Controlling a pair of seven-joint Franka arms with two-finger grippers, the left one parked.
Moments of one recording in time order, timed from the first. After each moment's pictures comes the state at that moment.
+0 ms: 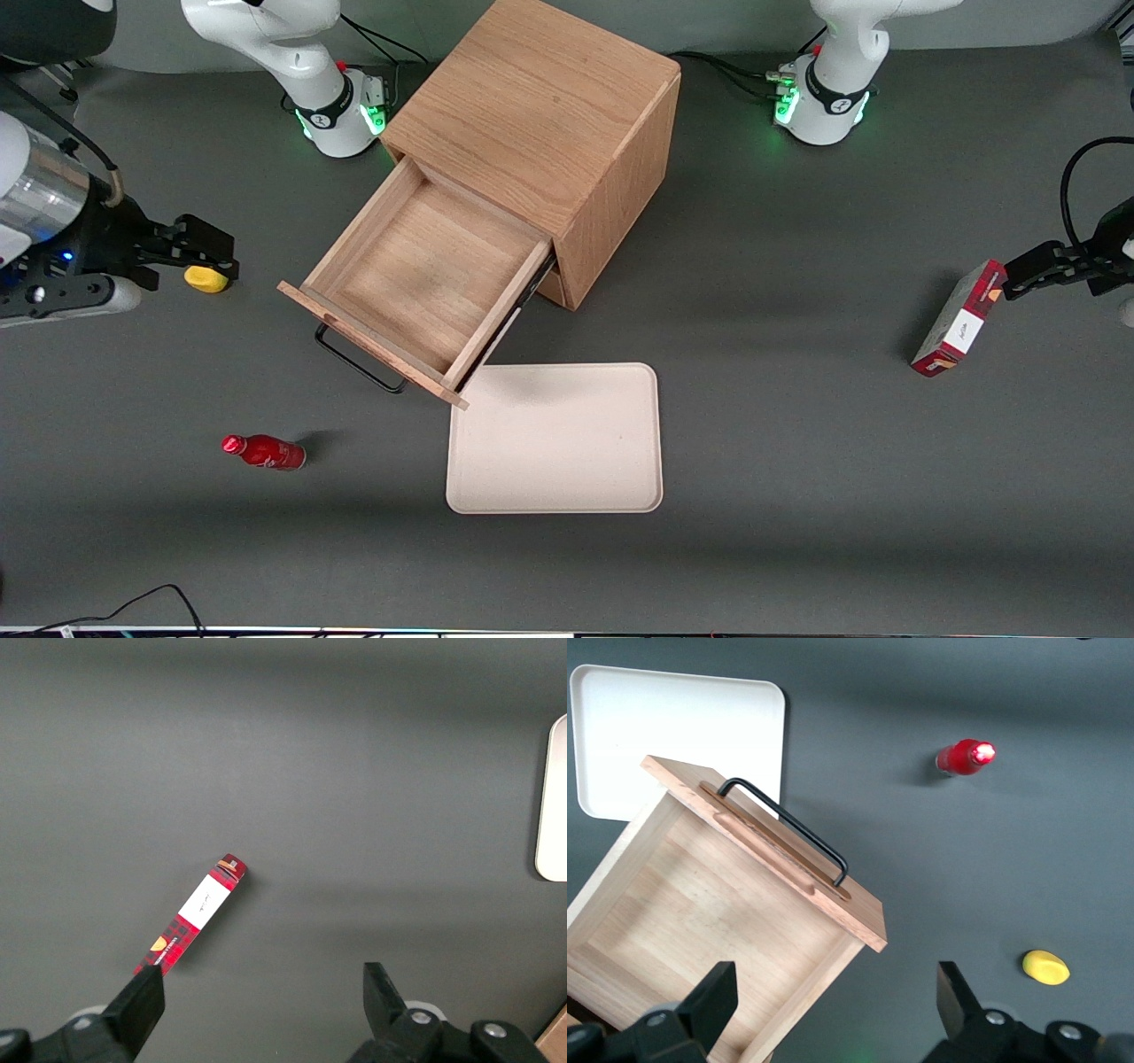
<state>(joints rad) 0.08 0.27 0.14 -1.13 0.01 1.34 0.12</state>
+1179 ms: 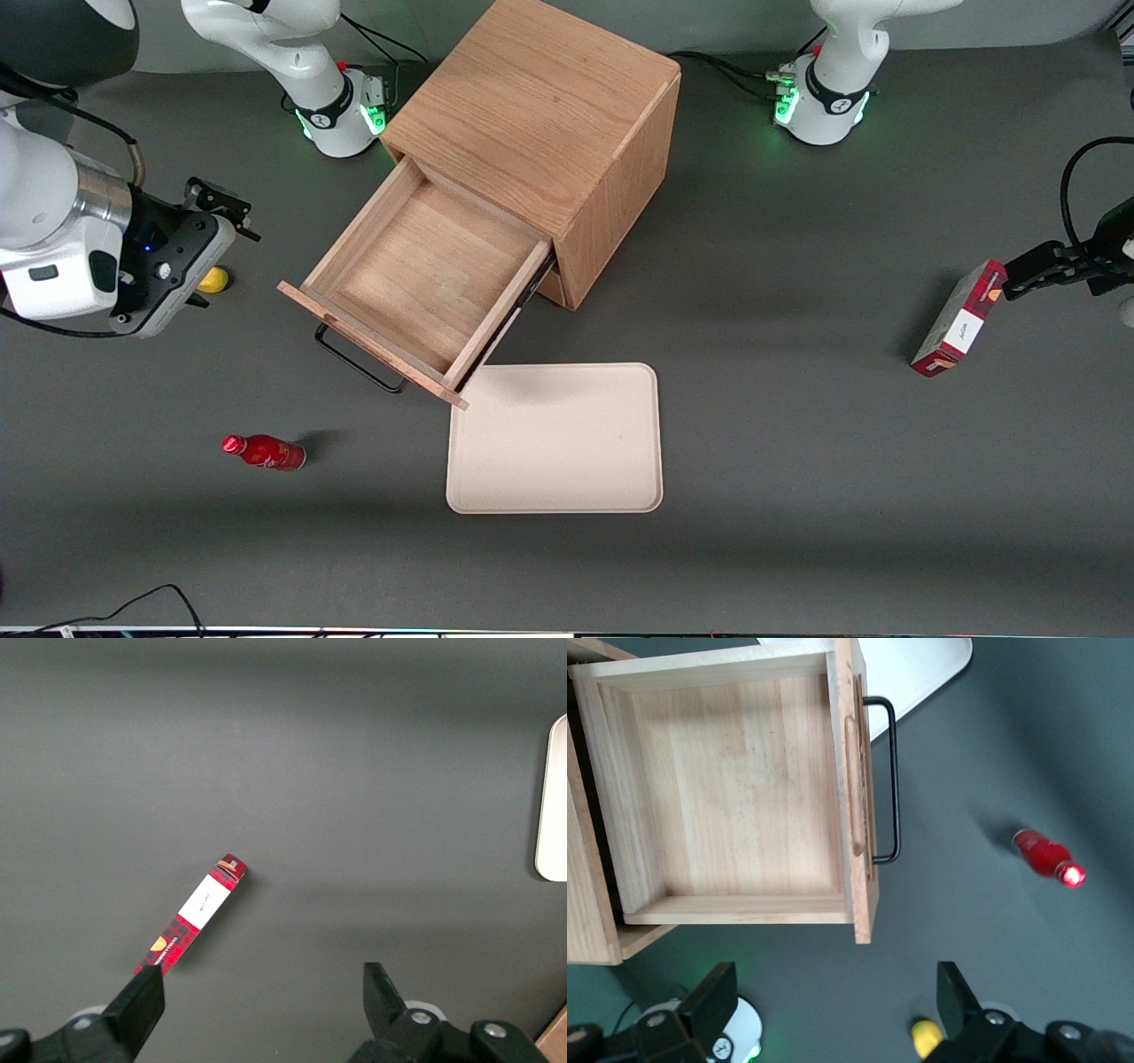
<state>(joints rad) 0.08 0.38 0.19 -0.98 0.01 1.19 -0.68</state>
